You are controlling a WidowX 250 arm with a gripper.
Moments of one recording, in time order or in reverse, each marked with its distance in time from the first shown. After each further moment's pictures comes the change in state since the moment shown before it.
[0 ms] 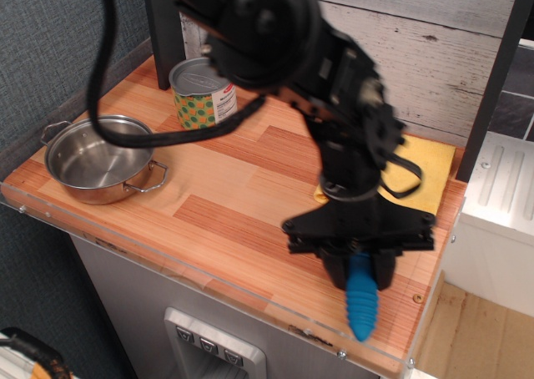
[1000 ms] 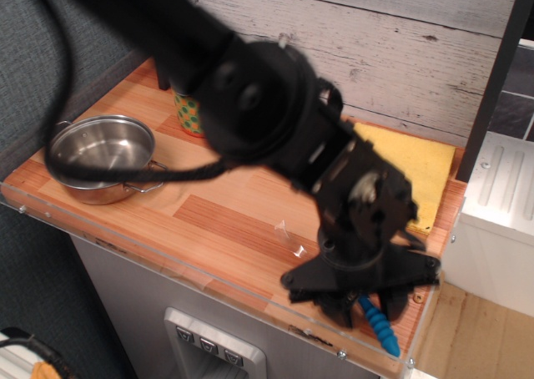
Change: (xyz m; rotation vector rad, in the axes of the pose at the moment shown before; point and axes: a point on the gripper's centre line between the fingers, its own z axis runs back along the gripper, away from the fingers) arm -0.023 0.004 -0.009 -0.030 -0.118 0.073
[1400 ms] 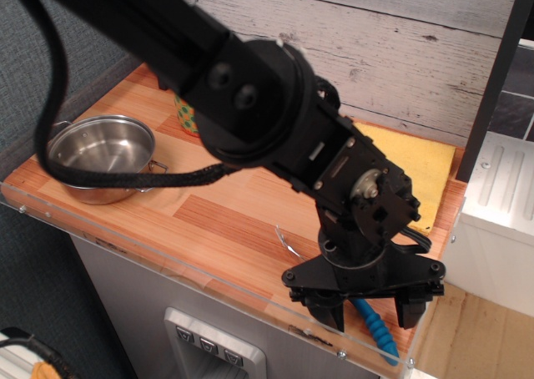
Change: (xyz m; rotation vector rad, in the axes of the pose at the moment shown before) arm 0.000 0.002 0.002 -0.003 0.009 -0.057
